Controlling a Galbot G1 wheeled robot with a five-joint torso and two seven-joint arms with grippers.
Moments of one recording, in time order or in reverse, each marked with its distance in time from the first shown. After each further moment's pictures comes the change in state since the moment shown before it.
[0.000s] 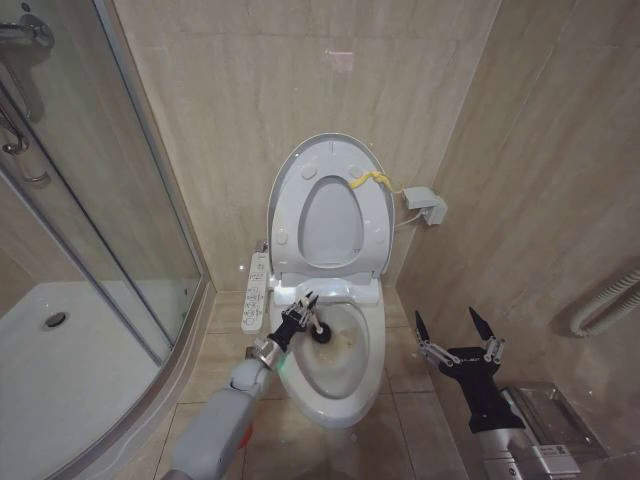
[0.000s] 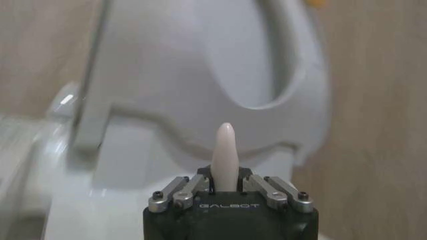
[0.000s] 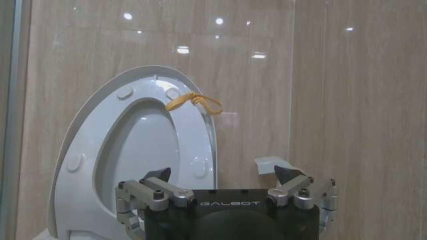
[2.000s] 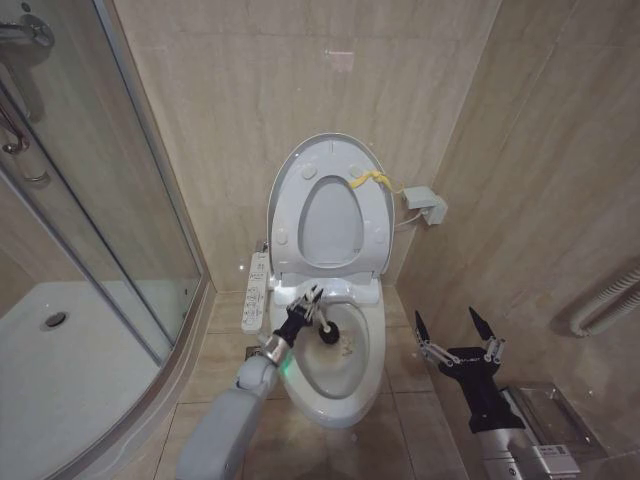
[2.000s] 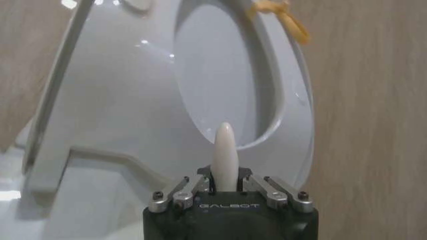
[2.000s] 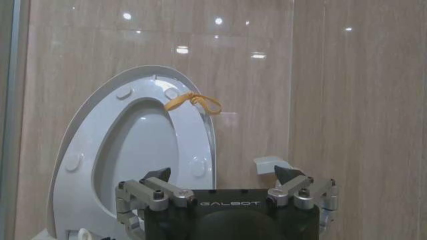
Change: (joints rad) left arm 0.033 -0.024 -0.029 -0.129 0.003 0.036 -0.002; right arm 0.000 0.000 0.000 0.000 0.000 0.000 0.000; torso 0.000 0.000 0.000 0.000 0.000
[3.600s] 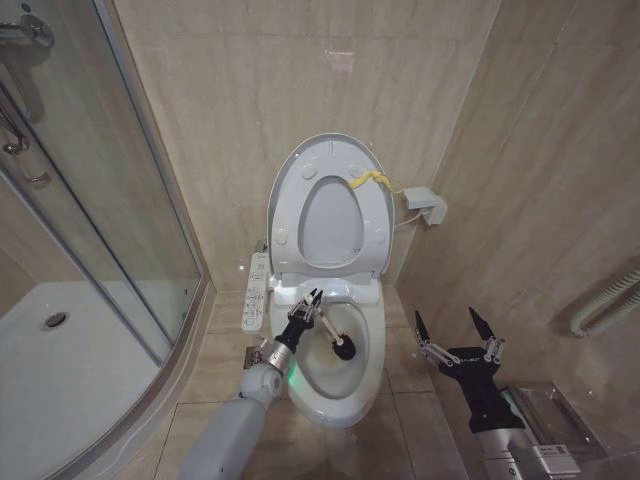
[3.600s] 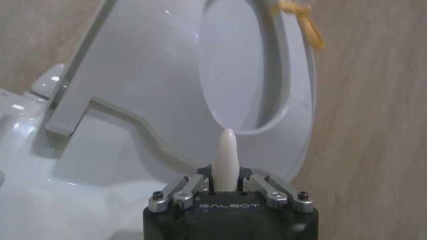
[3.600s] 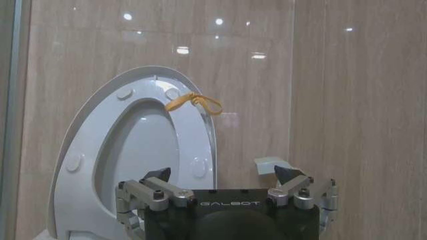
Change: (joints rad) left arm 0.035 0.016 -0.020 0.021 -0.108 0.070 0.120; right arm 0.000 0.000 0.000 0.000 0.000 0.000 0.000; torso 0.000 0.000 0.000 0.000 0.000
